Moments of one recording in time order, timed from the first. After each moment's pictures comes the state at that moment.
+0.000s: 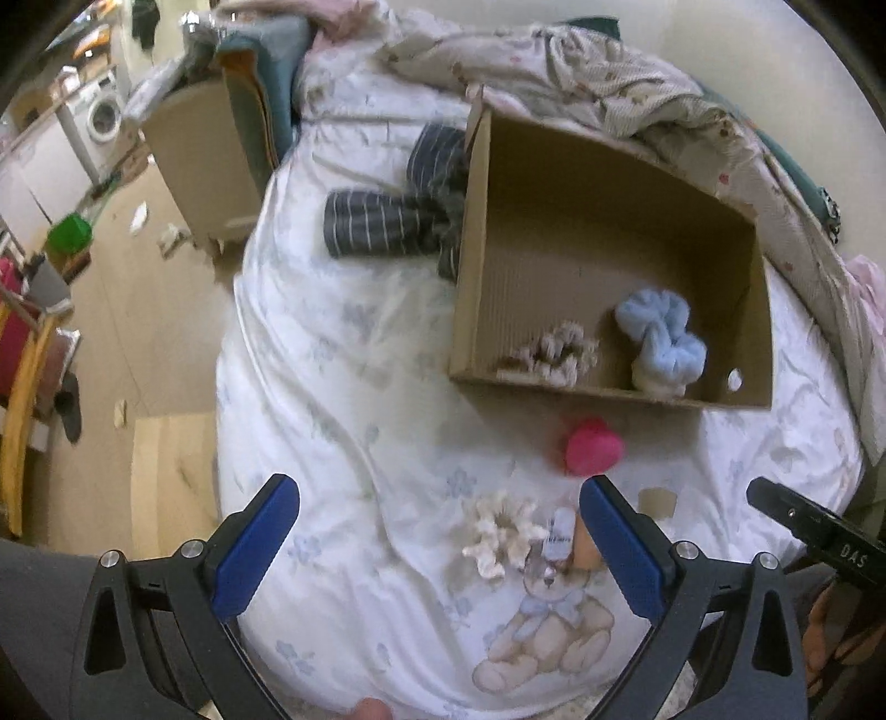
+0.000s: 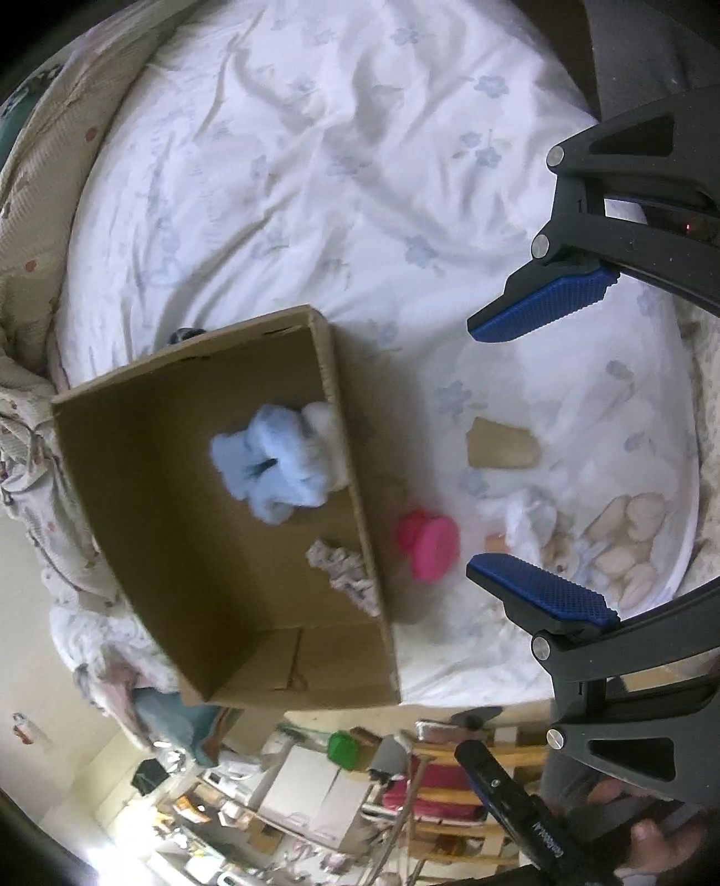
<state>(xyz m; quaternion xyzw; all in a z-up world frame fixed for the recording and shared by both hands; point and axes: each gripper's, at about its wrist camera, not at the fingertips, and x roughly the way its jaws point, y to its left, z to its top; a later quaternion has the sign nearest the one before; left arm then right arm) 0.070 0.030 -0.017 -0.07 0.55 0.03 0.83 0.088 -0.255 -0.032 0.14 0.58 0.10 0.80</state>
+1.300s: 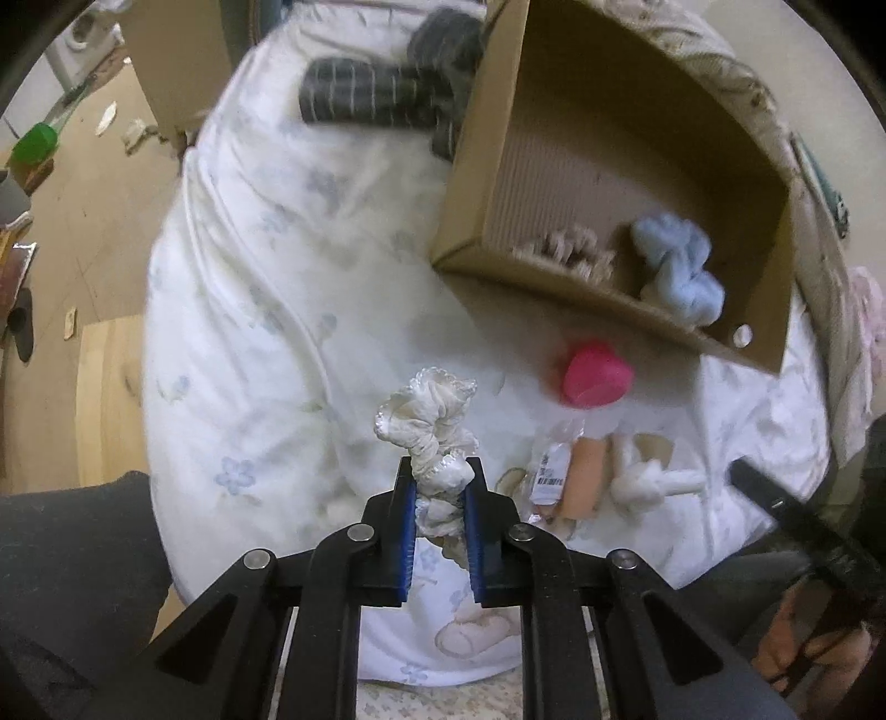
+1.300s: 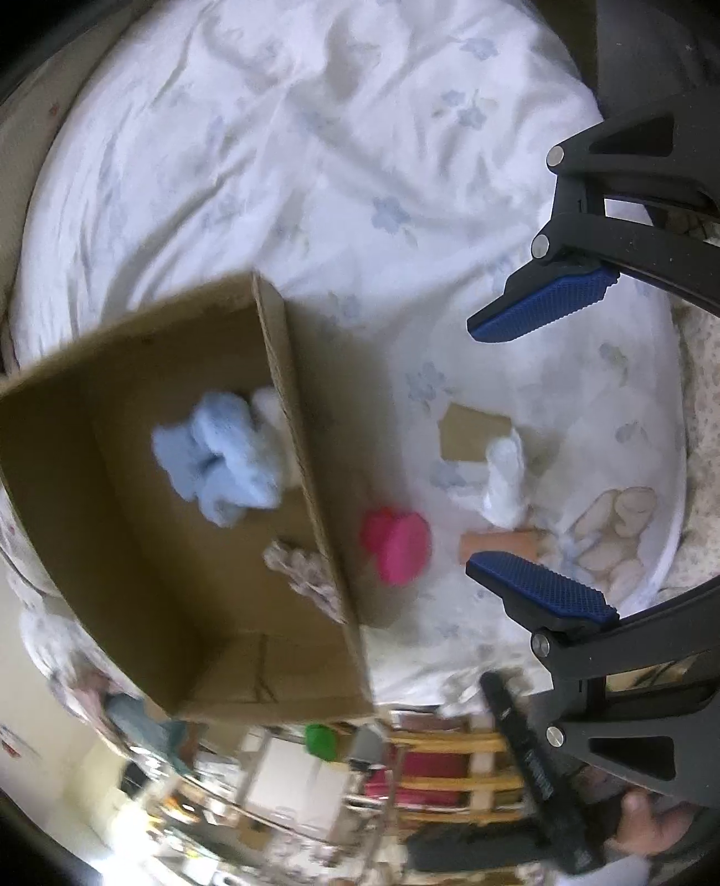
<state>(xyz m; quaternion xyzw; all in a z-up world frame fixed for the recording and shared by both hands) 0.075 0.040 -0.063 -0.15 0.63 0.00 0.76 0.097 -0.244 -0.057 0.15 0.62 0.13 0.76</state>
